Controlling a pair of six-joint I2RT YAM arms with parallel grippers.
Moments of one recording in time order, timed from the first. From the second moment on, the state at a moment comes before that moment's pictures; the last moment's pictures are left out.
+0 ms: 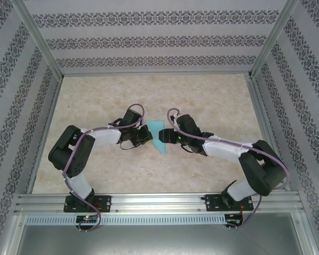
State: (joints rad) left arm -0.53 1.75 0.90 -0.10 0.45 -1.01; right arm 0.68 1.47 0.70 0.08 -0.13 0.47
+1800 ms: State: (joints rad) left arm -0.54 1.72 0.96 -0.20 0.41 -1.09; right arm 0.98 1.72 0.52 0.61 0.31 -0.15
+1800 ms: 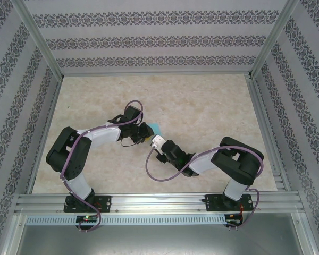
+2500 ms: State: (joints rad) left arm -0.54 1.72 0.95 -0.20 0.41 -1.09; right arm 0.95 1.80 0.59 0.64 0.30 -0.15
